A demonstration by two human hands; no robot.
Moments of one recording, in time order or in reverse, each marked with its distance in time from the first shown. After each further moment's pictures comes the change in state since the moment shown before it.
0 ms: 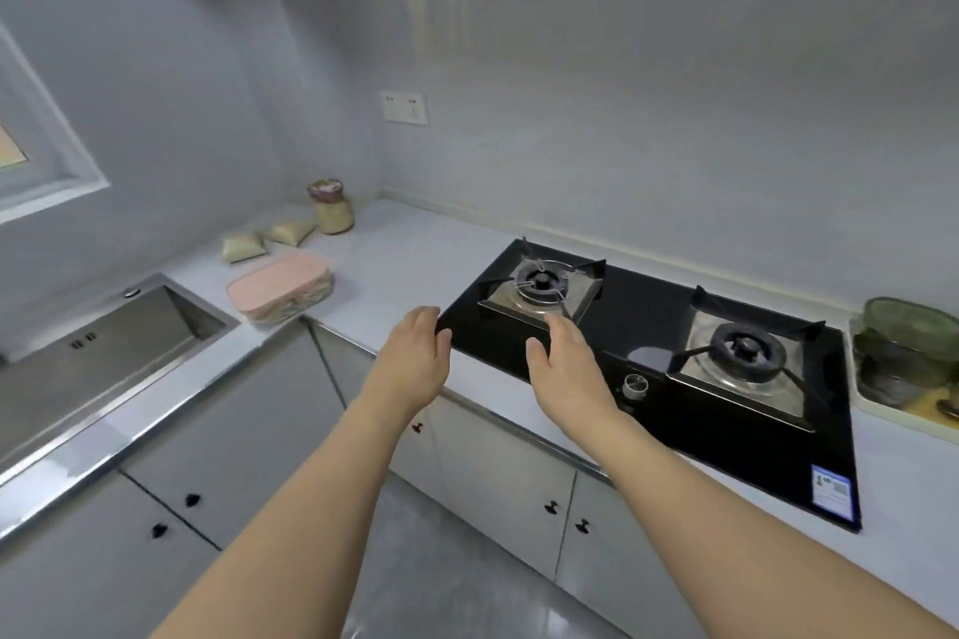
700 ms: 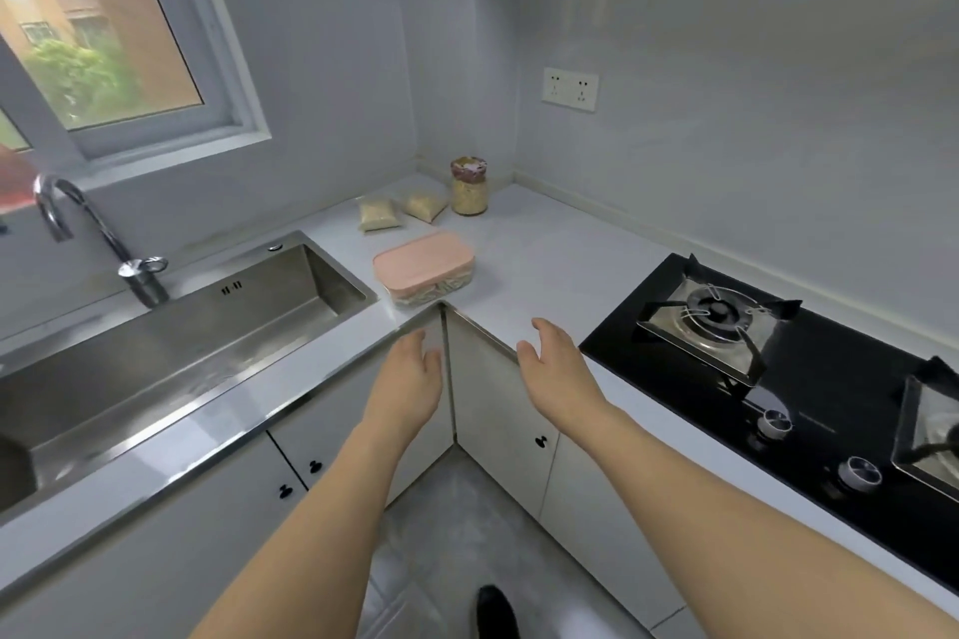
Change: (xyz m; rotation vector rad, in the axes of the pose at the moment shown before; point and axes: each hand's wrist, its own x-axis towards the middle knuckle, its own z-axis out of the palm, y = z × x) left_hand 0.007 -0.248 -0.089 -0.233 0.085 -0.401; right_hand 0.079 -0.149 0.227 0.002 -0.290 -0.036
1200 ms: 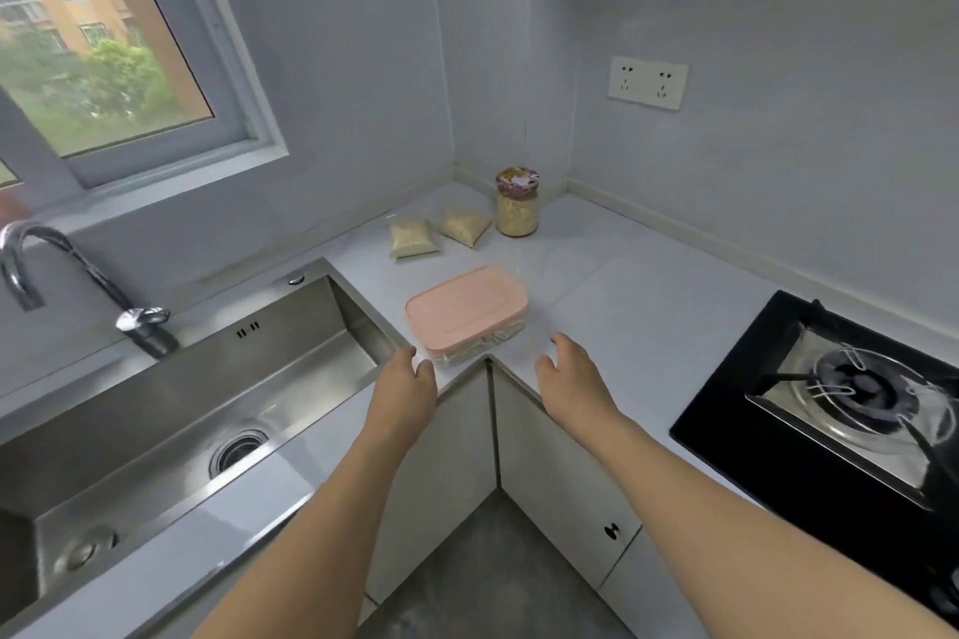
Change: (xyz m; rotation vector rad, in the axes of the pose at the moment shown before) left_hand 0.182 -0.046 -0.019 -0.094 0.042 -0.246; right_hand 0.198 -0.014 0.060 0.022 -0.073 0.101
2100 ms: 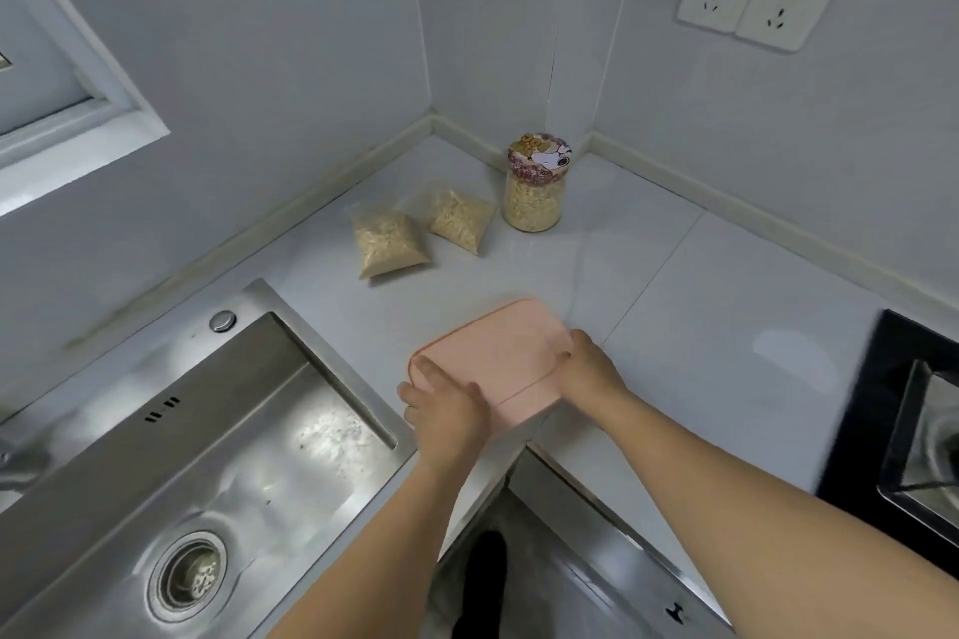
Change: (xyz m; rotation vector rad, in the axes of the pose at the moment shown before) left_hand 0.245 0.007 0.074 0.148 -0.142 -0.329; right_hand 0.261 -0.025 0.056 -0.051 -0.046 0.349
